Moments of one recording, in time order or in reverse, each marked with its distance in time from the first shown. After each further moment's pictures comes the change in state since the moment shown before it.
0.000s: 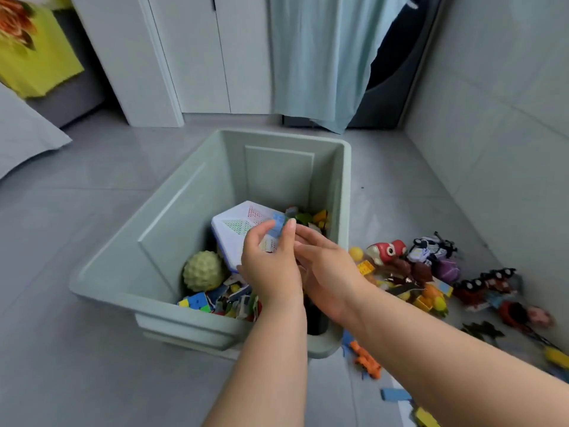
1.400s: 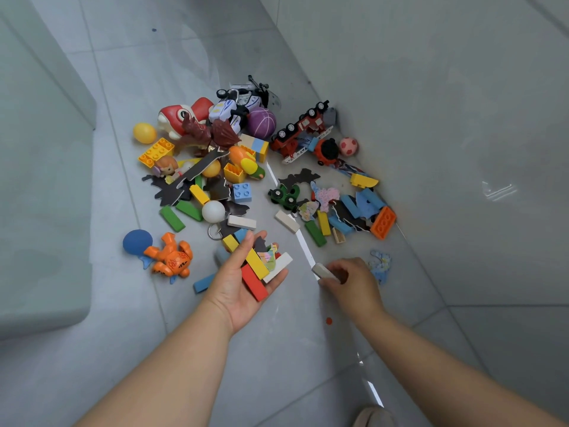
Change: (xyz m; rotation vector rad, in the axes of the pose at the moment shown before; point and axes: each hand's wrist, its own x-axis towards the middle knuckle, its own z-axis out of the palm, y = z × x) left_hand -0.219 -0.193 0.102 -0.171 -0.763 -1.252; right_hand -0.161 0.134 -0.408 -0.986 0.852 0.201
